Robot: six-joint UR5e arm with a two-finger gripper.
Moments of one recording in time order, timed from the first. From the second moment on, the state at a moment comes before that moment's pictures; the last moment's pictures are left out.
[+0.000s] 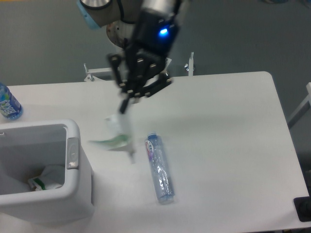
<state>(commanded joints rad) 2.36 -1.67 -1.49 -0.93 0.82 0.08</state>
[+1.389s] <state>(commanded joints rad) 2.35 -1.75 -1.48 -0.86 0.94 0.11</state>
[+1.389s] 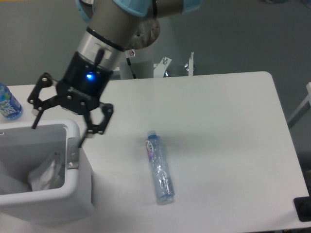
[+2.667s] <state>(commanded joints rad) 2.43 -2.13 -1.51 -0.86 1.36 0.19</state>
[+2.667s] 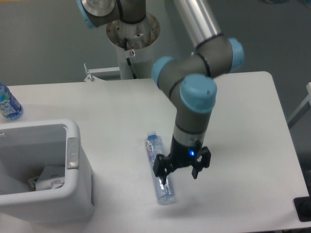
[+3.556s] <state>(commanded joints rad) 2.37 -2.23 -1.52 -0.86 1.45 0.22</state>
